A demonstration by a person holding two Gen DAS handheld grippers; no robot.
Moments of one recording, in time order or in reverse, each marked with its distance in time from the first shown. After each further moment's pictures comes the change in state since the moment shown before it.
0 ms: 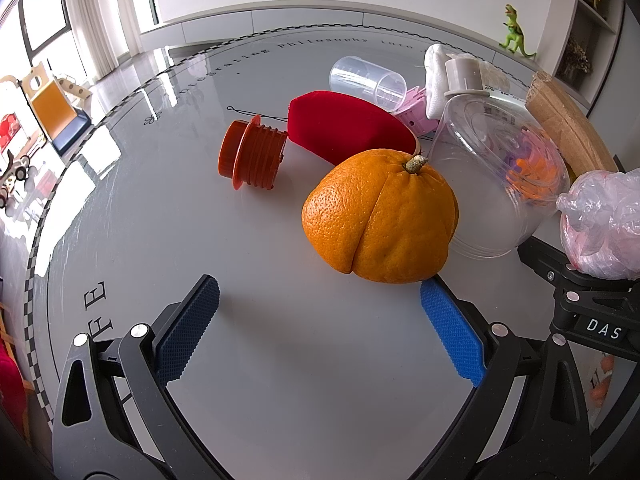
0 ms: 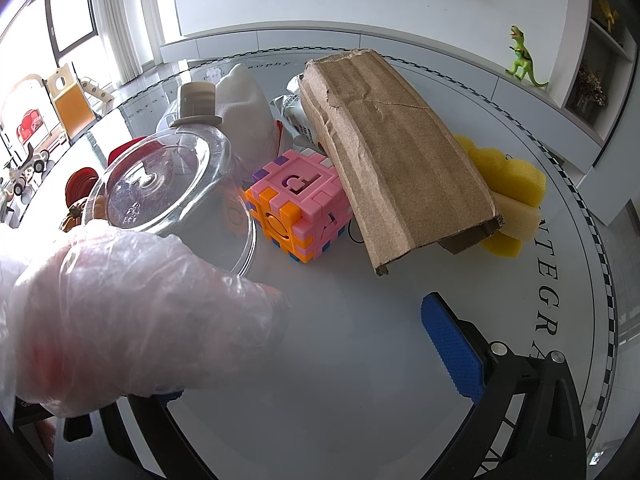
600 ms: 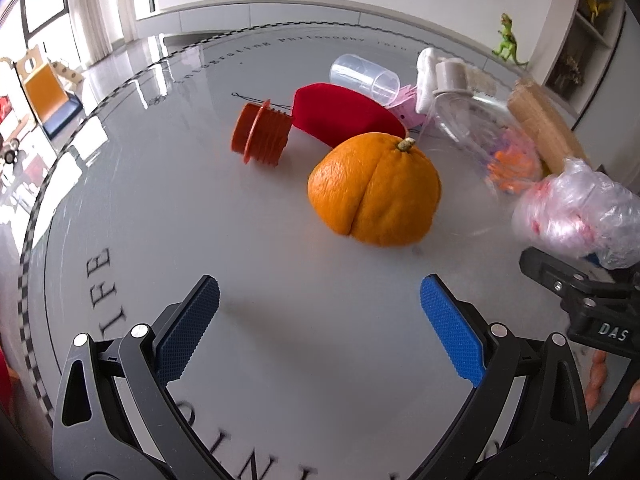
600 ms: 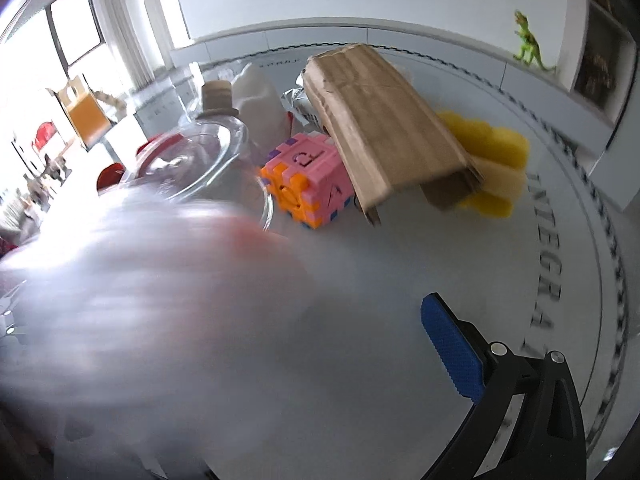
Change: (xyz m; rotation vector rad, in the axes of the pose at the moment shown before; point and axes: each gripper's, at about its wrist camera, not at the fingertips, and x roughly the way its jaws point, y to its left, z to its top) left arm -0.027 0.012 -0.019 -0.050 0.007 -0.080; right arm -0.030 -0.018 -0.020 0.059 0.017 0.125
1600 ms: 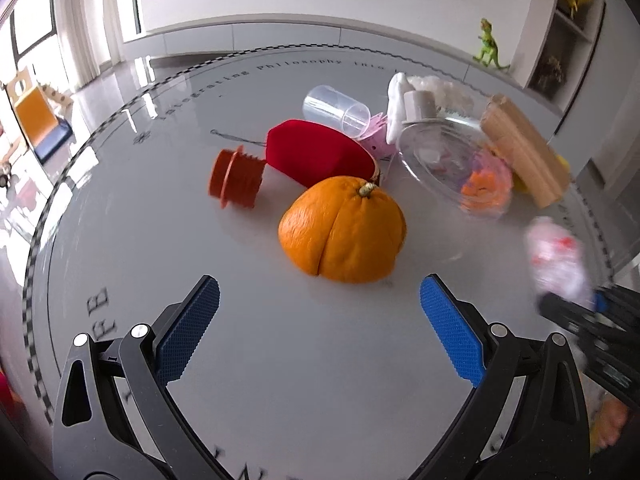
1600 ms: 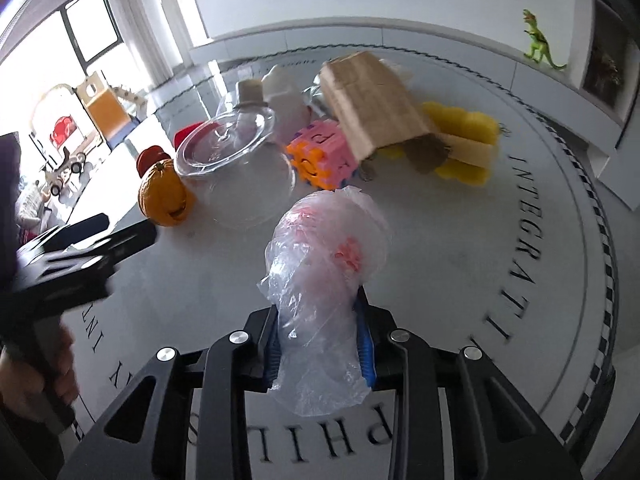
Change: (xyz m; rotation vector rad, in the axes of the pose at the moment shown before) left arm 0.004 -0.019 0.022 0.074 -0.057 -0.006; right arm -0.035 -0.012 -0.023 -0.035 0.002 0.046
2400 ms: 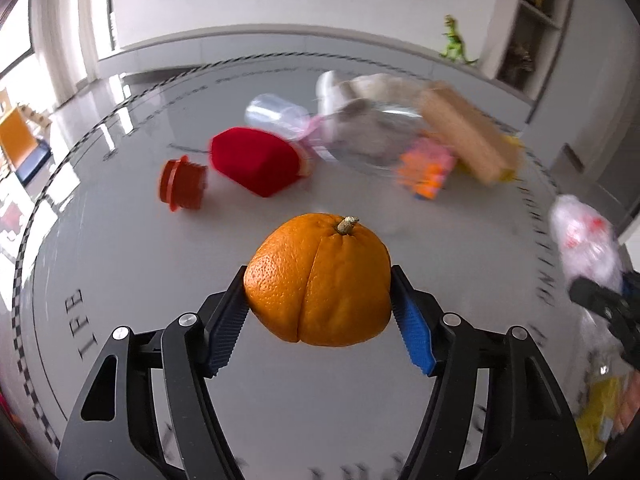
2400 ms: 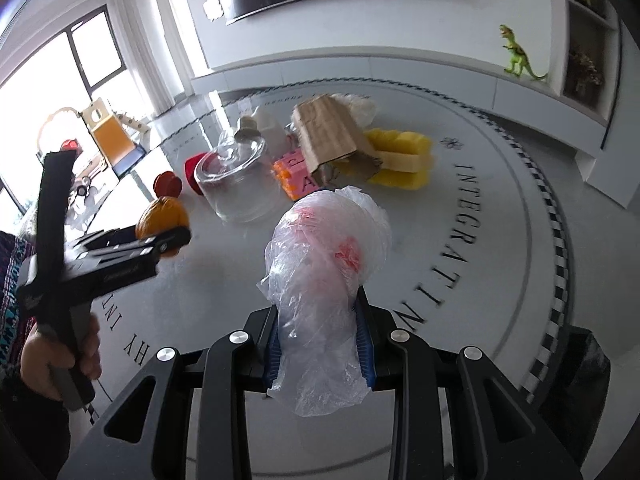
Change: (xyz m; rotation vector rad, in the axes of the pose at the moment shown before) left arm -0.033 -0.036 -0.022 0.071 -0.040 -0.106; right arm -0.045 -0.021 -0.022 0.032 -0.119 -0.007
